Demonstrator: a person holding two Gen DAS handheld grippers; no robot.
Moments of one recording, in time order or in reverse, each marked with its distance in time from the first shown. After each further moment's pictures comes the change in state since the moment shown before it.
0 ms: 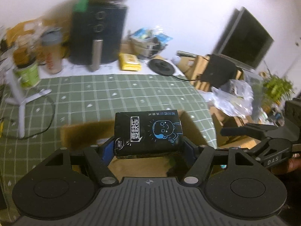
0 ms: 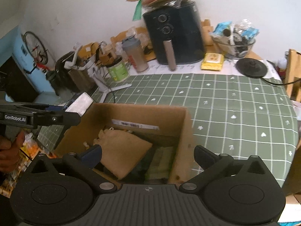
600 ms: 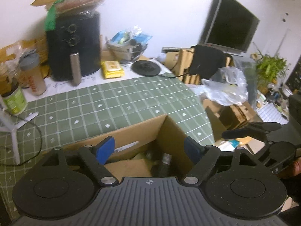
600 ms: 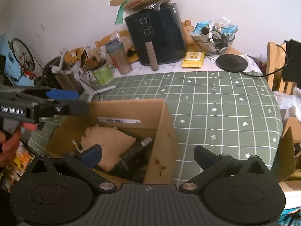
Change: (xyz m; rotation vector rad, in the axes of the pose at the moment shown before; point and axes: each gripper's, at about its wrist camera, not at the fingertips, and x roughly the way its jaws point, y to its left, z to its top) left arm 0.014 -0.034 0.006 0.139 0.010 0.016; right arm -0.014 -0.005 -0.017 0.001 -0.004 -0.091
